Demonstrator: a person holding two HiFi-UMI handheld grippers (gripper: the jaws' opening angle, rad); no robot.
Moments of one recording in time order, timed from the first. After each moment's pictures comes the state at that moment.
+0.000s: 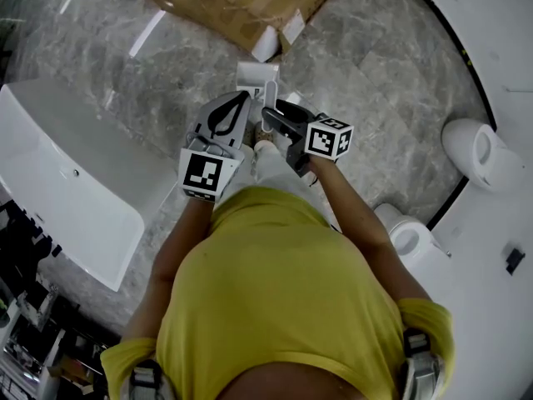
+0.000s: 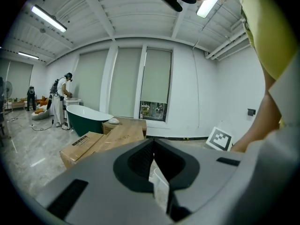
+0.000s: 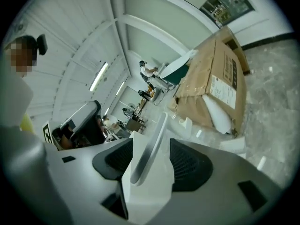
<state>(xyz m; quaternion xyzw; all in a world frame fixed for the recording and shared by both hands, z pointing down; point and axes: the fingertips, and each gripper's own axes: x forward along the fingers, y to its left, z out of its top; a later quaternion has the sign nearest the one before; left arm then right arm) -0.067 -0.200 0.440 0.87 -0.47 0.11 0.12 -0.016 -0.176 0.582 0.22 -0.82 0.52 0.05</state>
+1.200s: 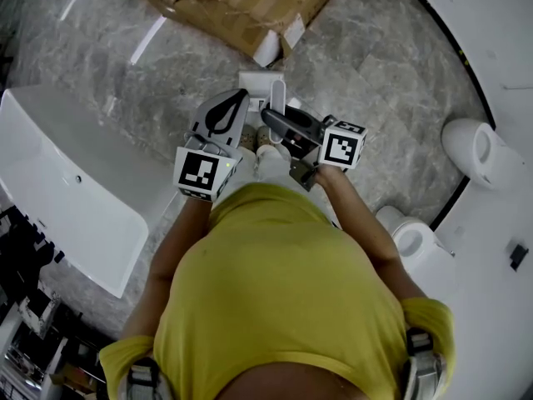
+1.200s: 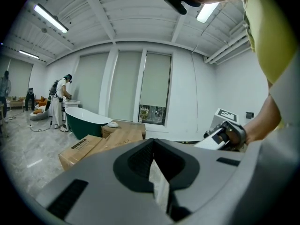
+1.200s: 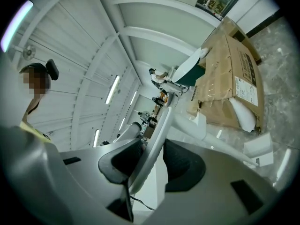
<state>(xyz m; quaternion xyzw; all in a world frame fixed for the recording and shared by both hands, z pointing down) -0.083 -0.199 0.421 0.87 -0.47 0.09 0.11 -0.042 -0.171 0.469 0.16 -0.82 0.55 -0.05</state>
